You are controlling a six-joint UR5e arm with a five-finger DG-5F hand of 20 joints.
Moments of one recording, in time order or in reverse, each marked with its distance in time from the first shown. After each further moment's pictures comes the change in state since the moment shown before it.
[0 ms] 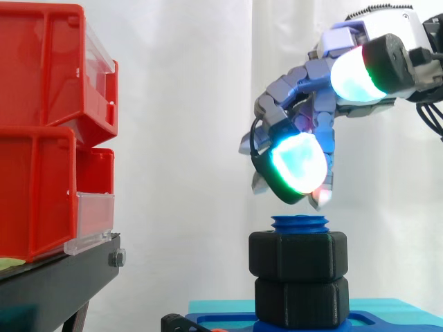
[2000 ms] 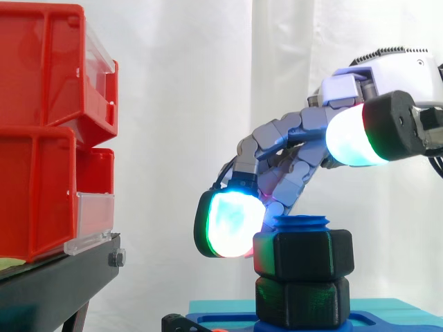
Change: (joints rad) arm 0.064 -0.001 -0.175 0.223 0.081 0.020
